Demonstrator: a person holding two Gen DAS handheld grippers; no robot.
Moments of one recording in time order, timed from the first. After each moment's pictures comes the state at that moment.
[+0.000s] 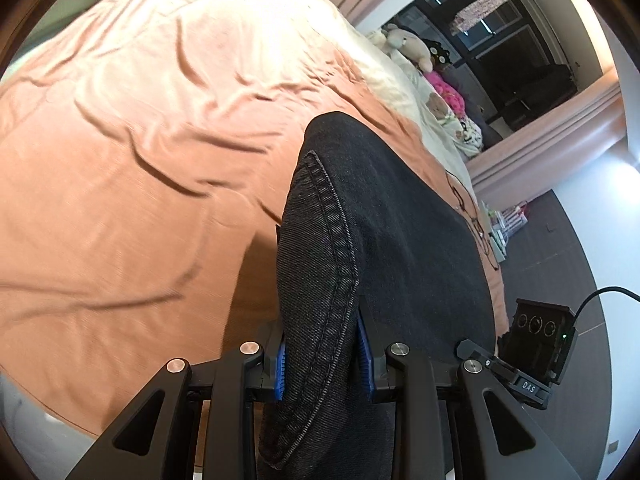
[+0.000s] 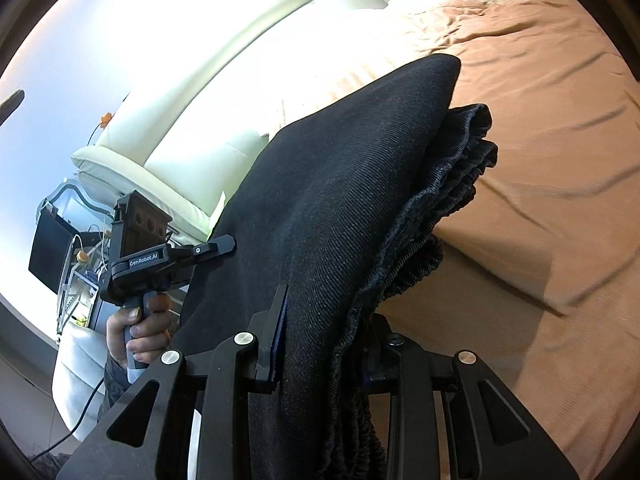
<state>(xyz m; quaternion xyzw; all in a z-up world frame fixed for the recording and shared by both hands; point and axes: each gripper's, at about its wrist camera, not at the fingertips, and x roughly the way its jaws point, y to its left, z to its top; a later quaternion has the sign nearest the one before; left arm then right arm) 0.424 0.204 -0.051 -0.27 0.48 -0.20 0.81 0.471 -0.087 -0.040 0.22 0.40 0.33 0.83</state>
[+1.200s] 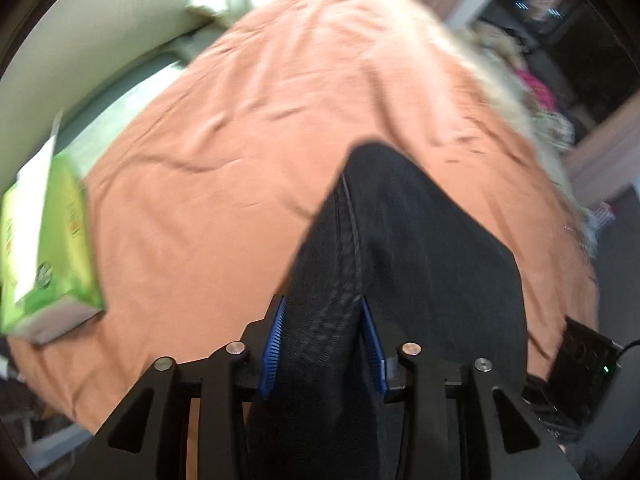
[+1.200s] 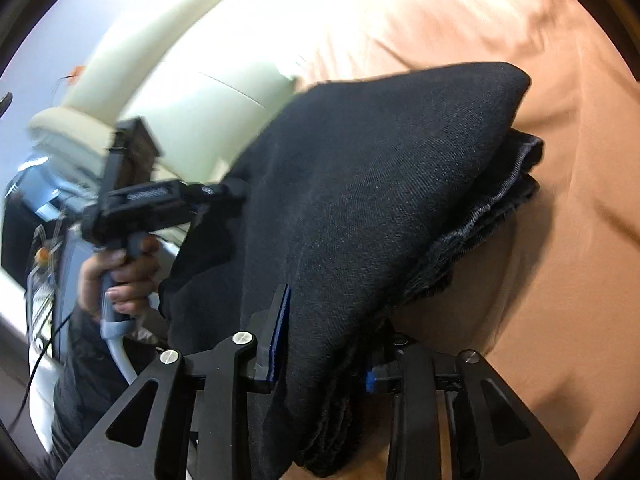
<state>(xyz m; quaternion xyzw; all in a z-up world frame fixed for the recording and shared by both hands) 0.534 0.417 -0.088 -0.16 0.54 -0.06 0.83 0.592 0.080 -0.137 0.20 0.46 0.35 0.79</state>
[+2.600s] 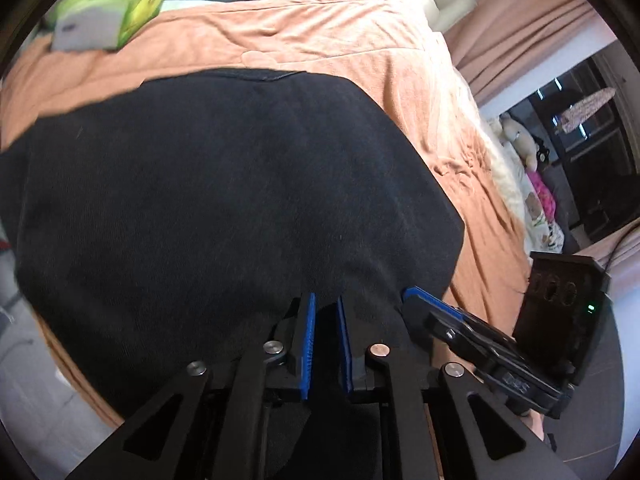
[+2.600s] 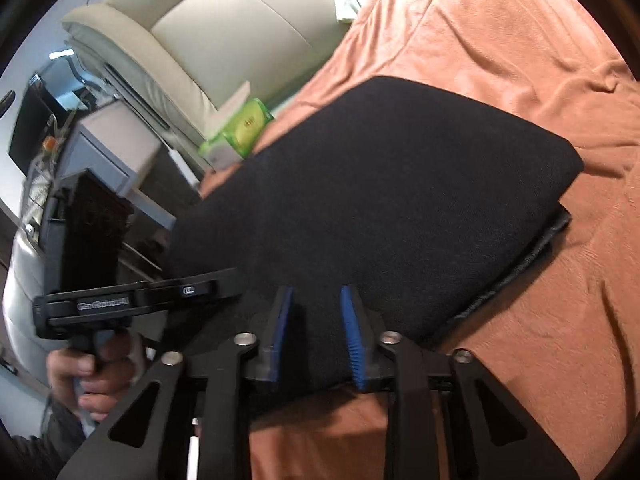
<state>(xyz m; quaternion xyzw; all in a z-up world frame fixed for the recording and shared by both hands) 0.404 0.314 -0.147 -0.36 0.43 0.01 0.83 0.642 0.097 -0.138 0.03 0.46 0.44 0.77</state>
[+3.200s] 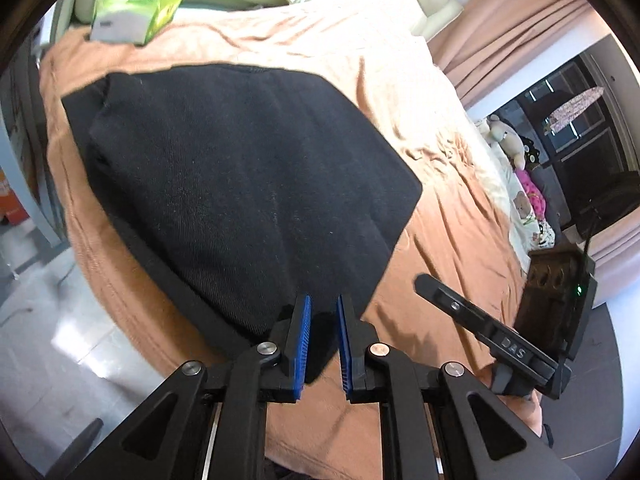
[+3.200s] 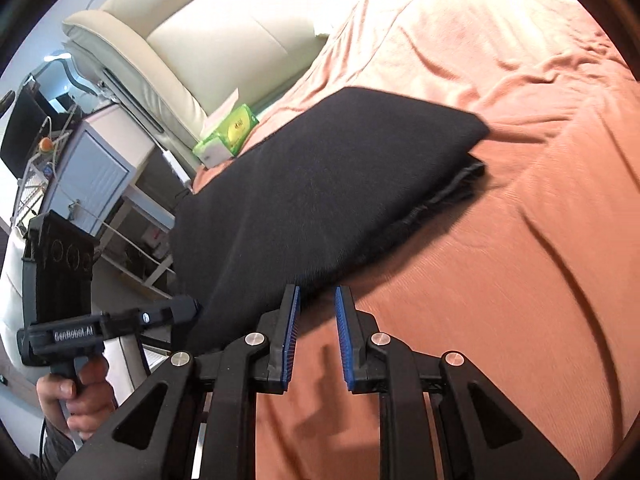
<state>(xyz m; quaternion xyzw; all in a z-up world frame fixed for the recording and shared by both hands) 0.343 0.269 -0.108 -0.35 0.41 0.02 0.84 0.589 0.054 -0.104 0.03 0.45 0.41 0.79</state>
